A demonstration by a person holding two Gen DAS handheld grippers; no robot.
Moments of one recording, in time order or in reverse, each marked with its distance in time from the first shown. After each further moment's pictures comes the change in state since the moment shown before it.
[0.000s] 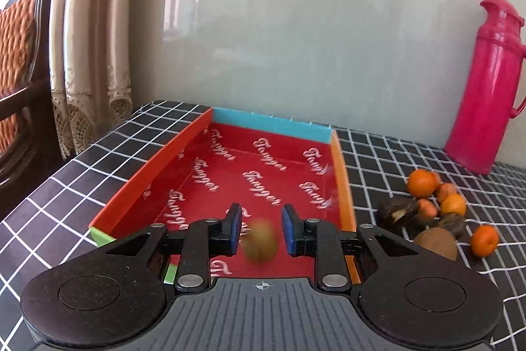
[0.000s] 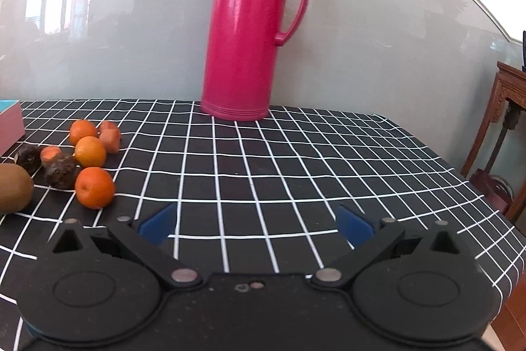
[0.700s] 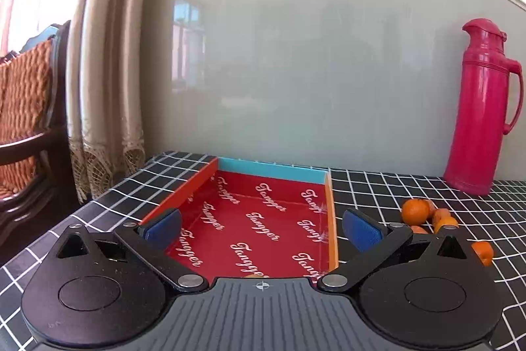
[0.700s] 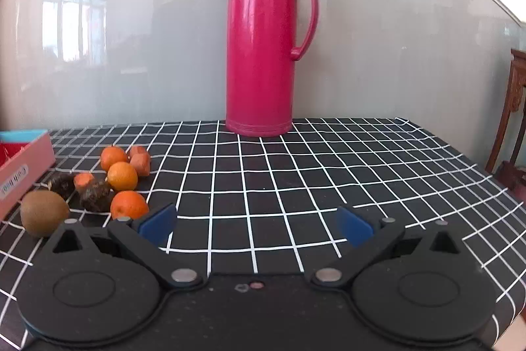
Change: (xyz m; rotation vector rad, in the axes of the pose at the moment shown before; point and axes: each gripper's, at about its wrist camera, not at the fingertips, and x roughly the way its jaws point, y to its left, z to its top) left arm -0.040 -0.017 -0.013 0.050 -0.204 0.061; right arm -0.017 -0.018 0.000 0.105 -0.056 0.138
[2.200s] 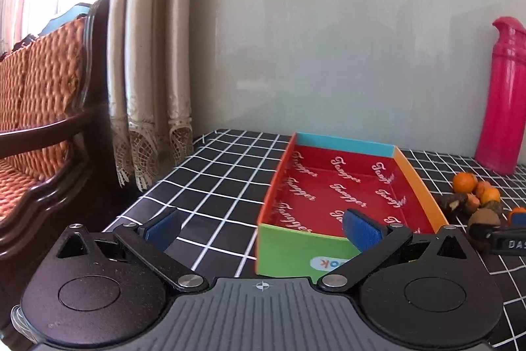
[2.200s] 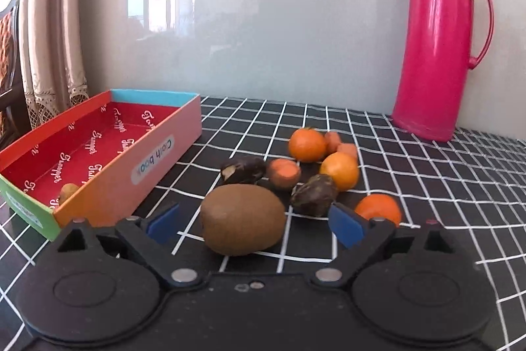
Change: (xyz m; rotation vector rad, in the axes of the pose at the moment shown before) left arm -0.010 0.108 -0.013 -0.013 0.075 0.024; right arm 0.041 0.188 -0.011 -0.172 0.100 0.287
